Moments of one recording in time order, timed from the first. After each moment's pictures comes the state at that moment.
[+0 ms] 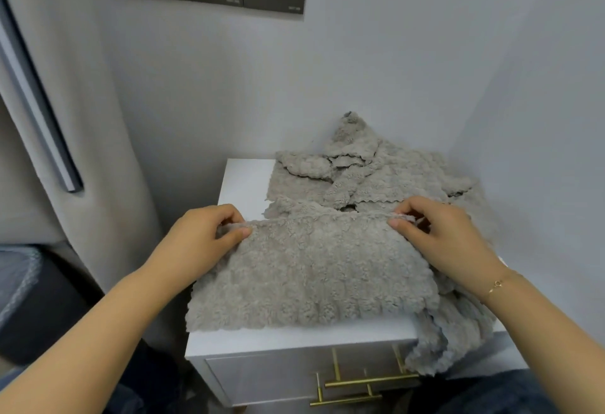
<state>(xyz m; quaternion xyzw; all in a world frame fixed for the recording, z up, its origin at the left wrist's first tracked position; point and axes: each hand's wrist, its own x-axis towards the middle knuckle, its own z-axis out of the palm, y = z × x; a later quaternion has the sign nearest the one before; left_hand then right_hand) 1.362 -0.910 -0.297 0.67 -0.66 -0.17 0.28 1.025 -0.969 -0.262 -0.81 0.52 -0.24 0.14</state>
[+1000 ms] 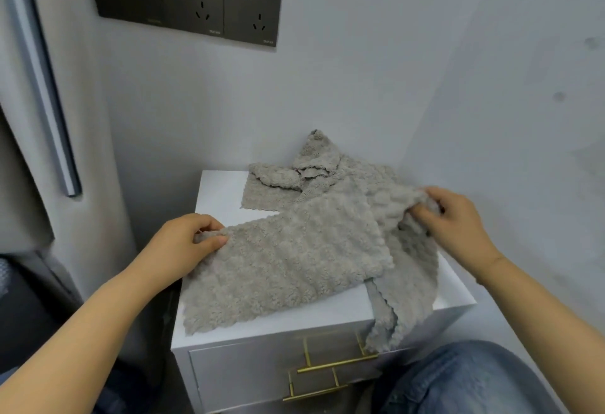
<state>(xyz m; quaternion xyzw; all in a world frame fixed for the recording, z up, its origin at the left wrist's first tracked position) 1.365 -0.905 -0.296 0.66 -0.65 -0.23 0.30 0.975 -0.956 -0.225 -0.73 0.57 -0.37 0.13</state>
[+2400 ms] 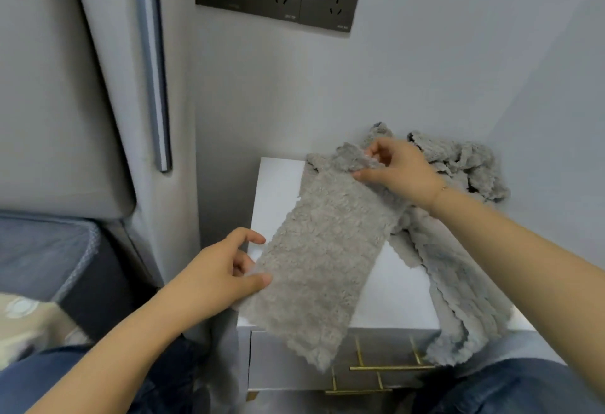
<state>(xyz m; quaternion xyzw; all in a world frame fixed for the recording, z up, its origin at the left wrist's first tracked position) 1.372 -0.834 -0.294 0.65 -0.57 -0.40 0.31 1.128 -1.021 -0.212 -0.81 0.47 -0.26 0.21</state>
